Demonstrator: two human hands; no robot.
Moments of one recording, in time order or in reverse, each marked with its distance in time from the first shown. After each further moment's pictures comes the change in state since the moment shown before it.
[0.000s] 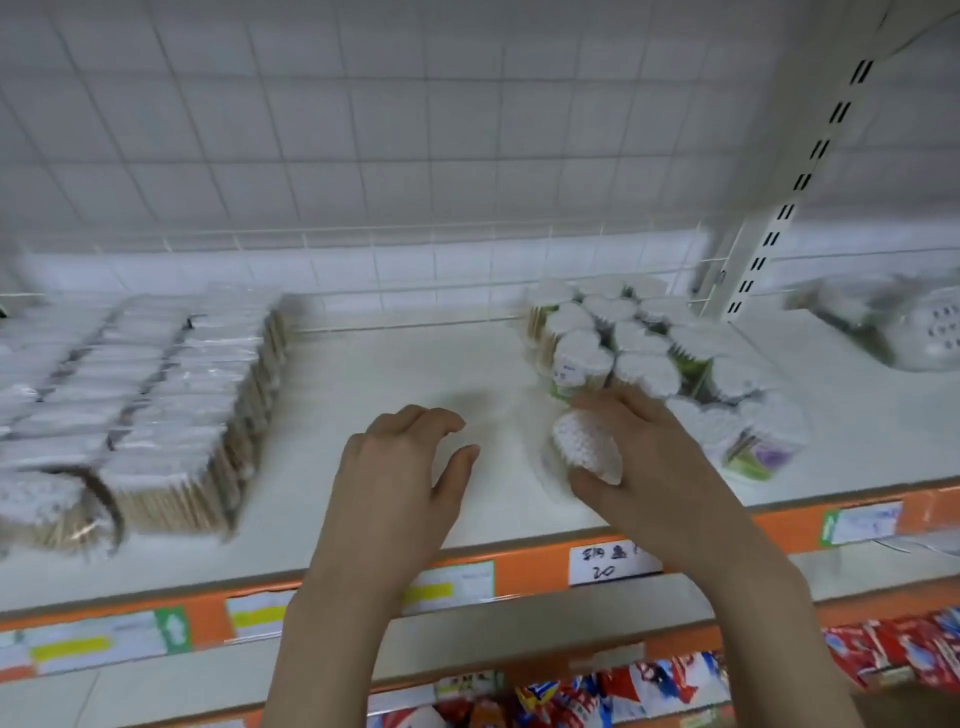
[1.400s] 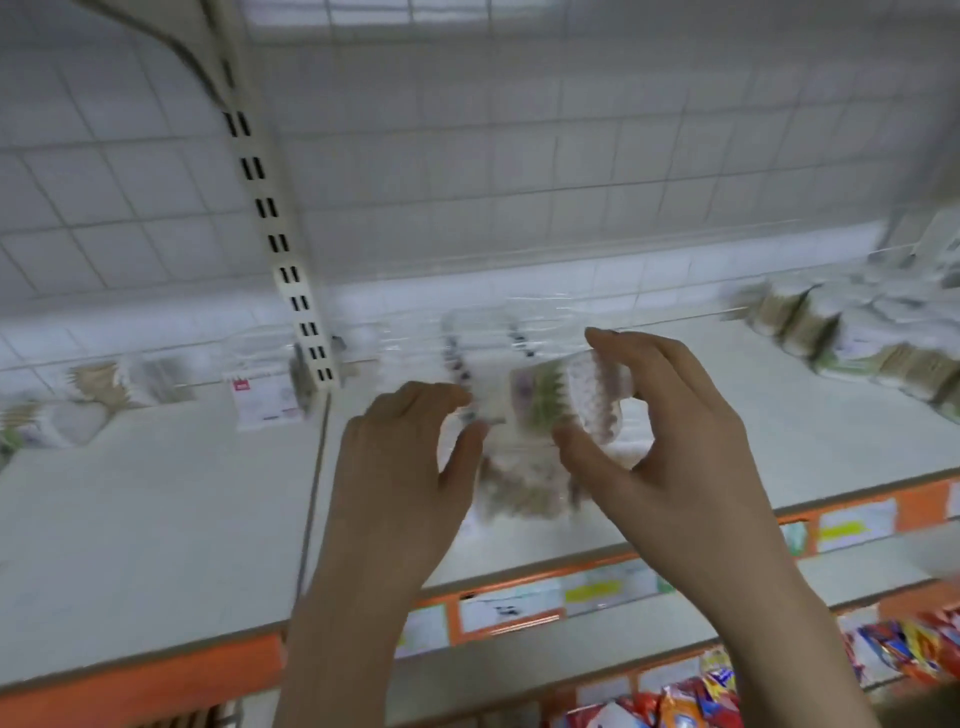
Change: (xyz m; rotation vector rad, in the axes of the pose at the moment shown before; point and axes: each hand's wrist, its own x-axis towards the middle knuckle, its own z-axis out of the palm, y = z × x) left_hand -0.048 -0.252 -0.233 -0.080 0.124 0.068; right_hand 0.038 -0.364 0.123 0.239 0.380 -0.003
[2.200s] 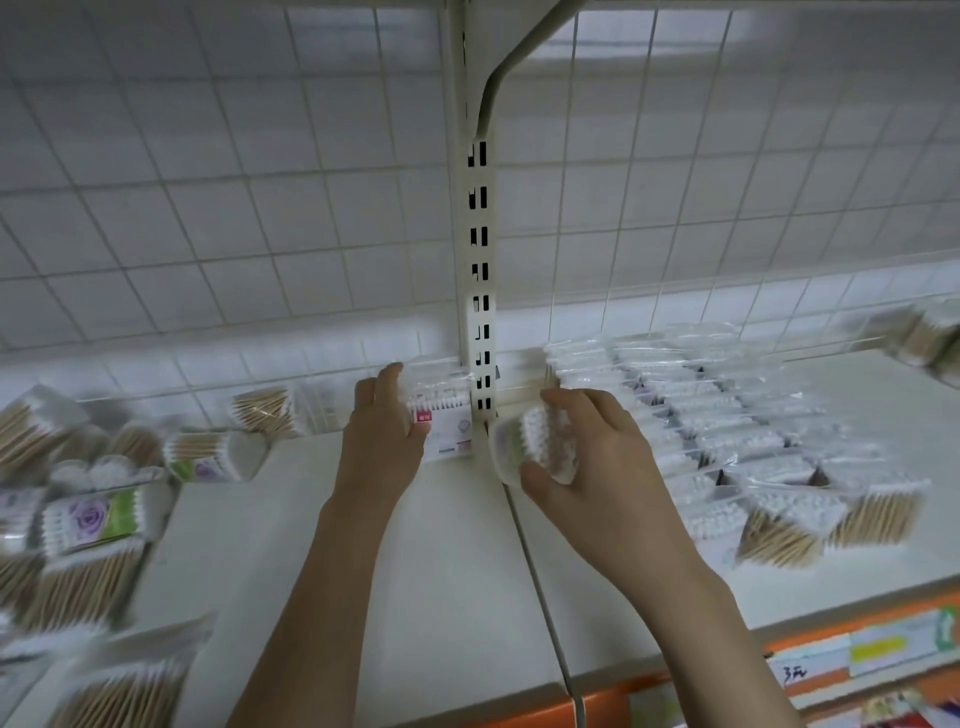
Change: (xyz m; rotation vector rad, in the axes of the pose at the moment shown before) left_hand 0.081 -0.266 -0.047 -0.033 -0.091 -0.258; right_hand 0.044 -0.102 0.203 -0.056 -0.112 0.101
